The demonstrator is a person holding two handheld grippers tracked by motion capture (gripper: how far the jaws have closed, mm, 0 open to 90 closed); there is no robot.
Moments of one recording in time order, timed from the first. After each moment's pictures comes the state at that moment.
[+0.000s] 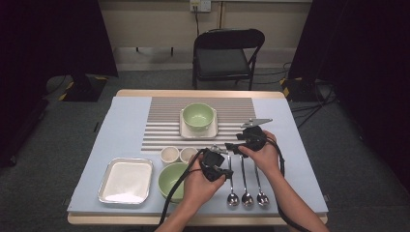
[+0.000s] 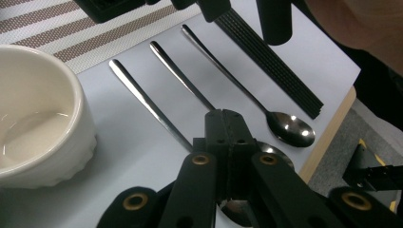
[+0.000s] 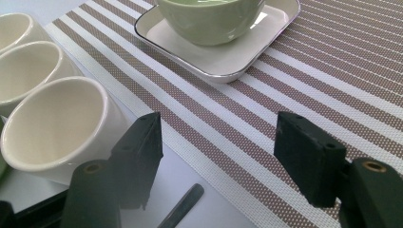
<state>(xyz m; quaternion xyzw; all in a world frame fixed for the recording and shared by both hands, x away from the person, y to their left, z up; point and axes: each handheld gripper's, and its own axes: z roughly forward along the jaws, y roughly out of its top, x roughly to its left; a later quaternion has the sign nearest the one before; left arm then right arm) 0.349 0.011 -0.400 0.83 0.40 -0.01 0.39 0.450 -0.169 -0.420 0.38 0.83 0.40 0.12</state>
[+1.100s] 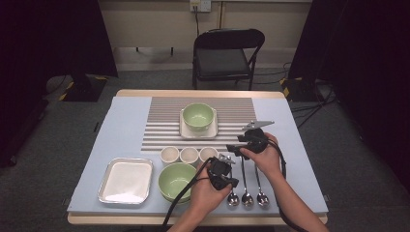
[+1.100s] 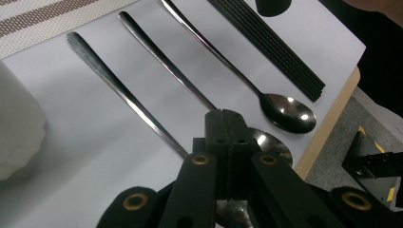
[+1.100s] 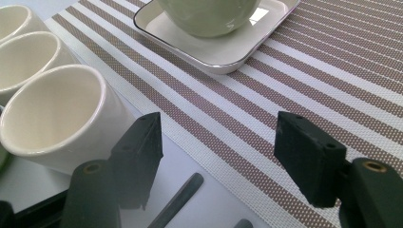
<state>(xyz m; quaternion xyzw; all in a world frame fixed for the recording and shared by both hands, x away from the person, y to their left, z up) 0.337 -0.008 -0.423 0.84 0.39 -0.02 0.37 0.446 -0.174 -0.426 0.38 0.82 0.40 0.12</state>
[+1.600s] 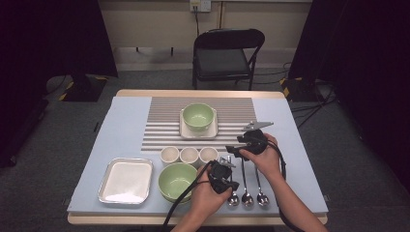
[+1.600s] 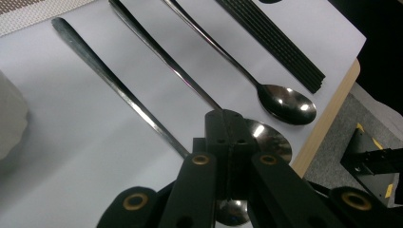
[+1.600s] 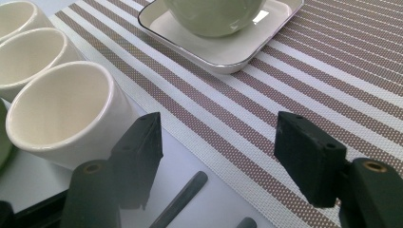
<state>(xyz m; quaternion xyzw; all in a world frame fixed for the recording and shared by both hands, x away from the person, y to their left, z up) 0.332 -0.009 -0.431 0.85 0.38 -0.03 0.37 0.442 -0.172 -0.425 0.37 0.83 0.40 0.12</state>
